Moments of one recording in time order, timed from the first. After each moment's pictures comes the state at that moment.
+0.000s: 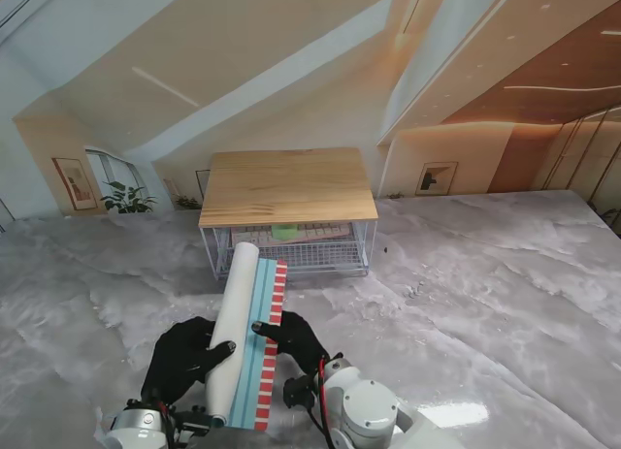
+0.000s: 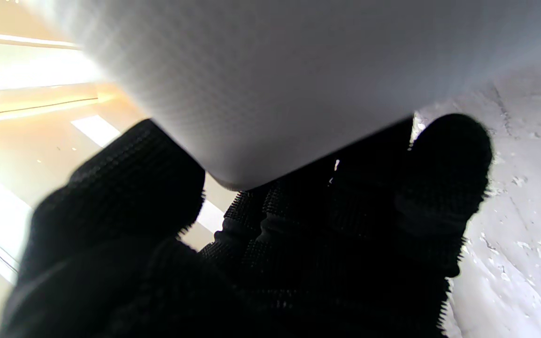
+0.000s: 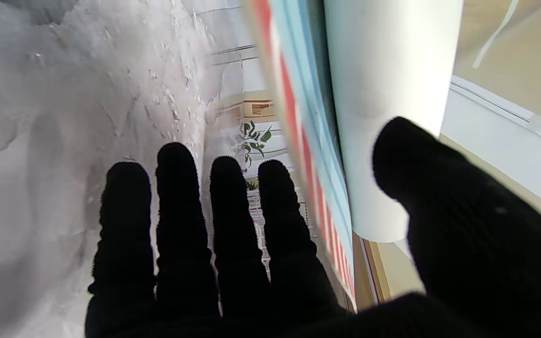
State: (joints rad) left arm 2.09 -1.21 -1.30 -1.98 0.23 -0.02 0.42; right arm -1.47 -1.31 0.79 -1.35 0.42 -0.14 -0.12; left_hand 0.96 -0.69 0.62 0.07 0.80 0.42 0.66 0.23 1.14 0.34 0.32 0.55 1.01 0.39 0.88 0.51 0.82 0.48 1.36 0.37; right_hand 0.44 -0.65 0.96 -0.02 0.63 0.16 0.51 0.44 0.64 0.20 0.64 0.33 0.70 0.22 0.63 0.37 0.40 0.29 1.18 0.49
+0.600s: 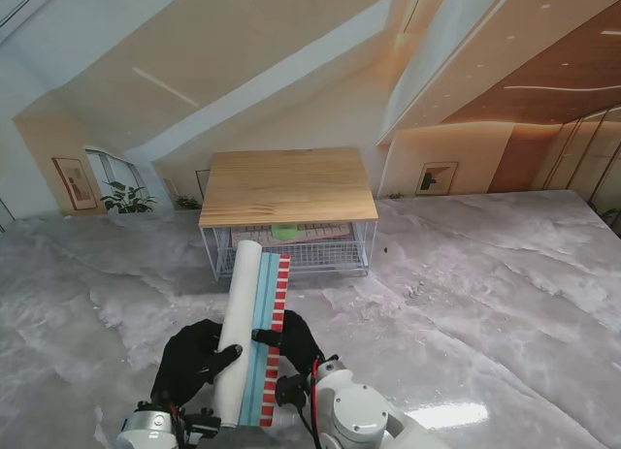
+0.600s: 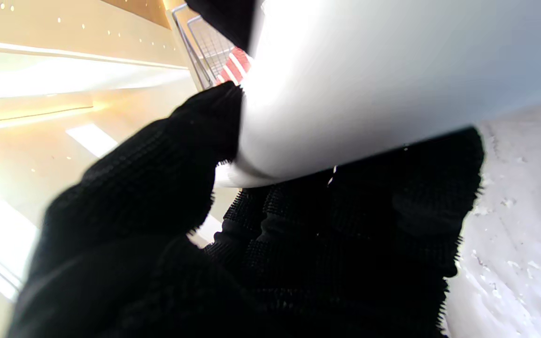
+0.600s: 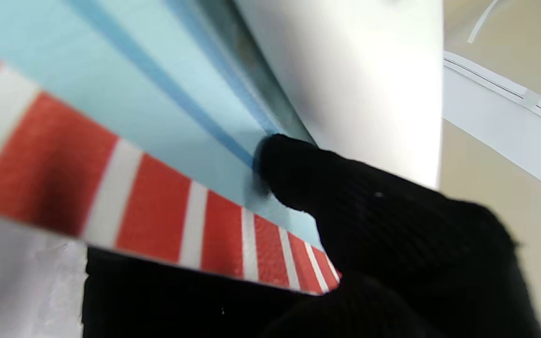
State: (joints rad) left arm 2.06 -1.22 -1.26 -1.95 0.24 -0.02 0.43; right arm -1.48 -1.34 0.78 -1.37 0.43 -0.14 -0.21; left_hand 0.99 -0.68 0.62 0.07 0.77 0.42 0.67 0.24 1.11 0.34 0.32 0.57 0.97 0.39 0.87 0.51 0.77 0.47 1.36 0.37; right_hand 0.77 -0.69 1.16 -0.05 0.64 0.11 1.09 0.51 0.88 0.20 1.04 0.51 0.96 0.16 1.29 0.58 0.81 0.25 1.63 0.82
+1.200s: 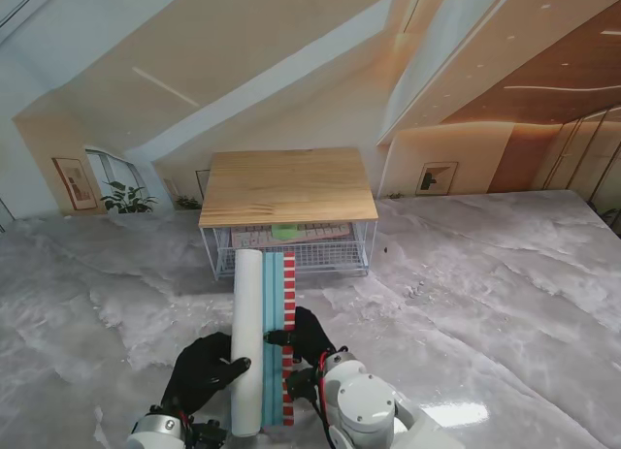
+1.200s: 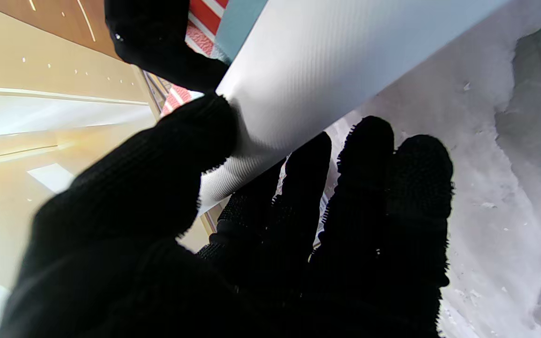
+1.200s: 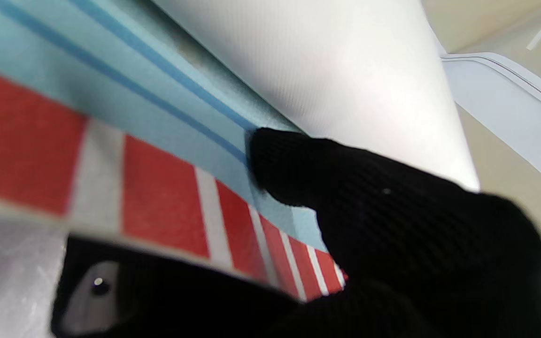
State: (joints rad) left arm 2.05 -1.20 -1.24 -1.91 0.25 0.05 0.37; right arm -1.50 -1.32 0.84 -1.45 0.29 0.02 -0.24; left_hand 0.93 -0.61 0.63 0.08 0.72 0.35 0.56 0.29 0.85 0.34 0.50 0.41 0.74 0.41 0.79 0.50 0.50 0.45 1.26 0.53; right_hand 0.77 -0.85 1.25 0.07 0.75 0.13 1.08 0.60 0.97 0.20 1.10 0.60 1.21 0.08 1.50 0.55 1.14 0.19 1.77 0.89
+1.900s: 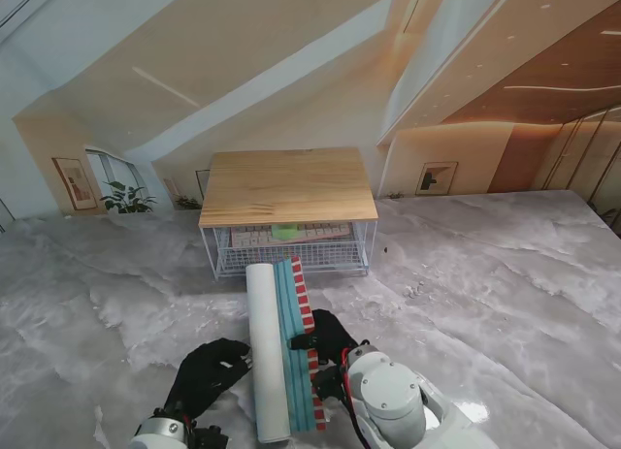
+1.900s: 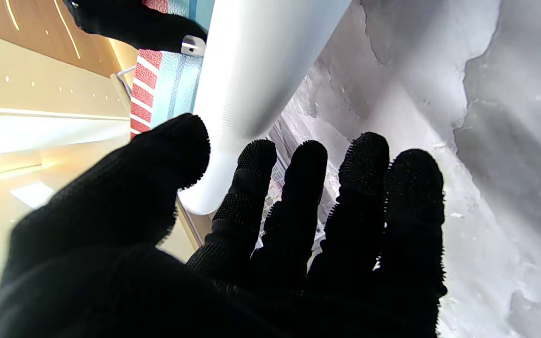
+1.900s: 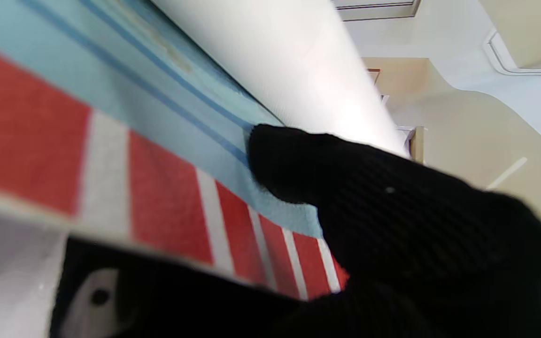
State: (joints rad) left arm 2.05 -1.20 -1.23 -1.89 0.28 0.08 0.35; right arm -1.55 -1.25 0.94 -1.55 0.18 0.23 -0.12; left_hand 0.81 -0.49 0.61 0.16 0.70 0.29 0.48 0.29 0.75 0.34 0.48 0.36 0.61 0.43 0.74 0.47 0.35 0.45 1.21 0.58; right_hand 0.77 -0.89 1.26 0.10 0.79 0.13 1.03 0.63 0.99 0.19 1.08 0.62 1.23 0.07 1.51 0.53 1.16 0.18 1.78 0.89
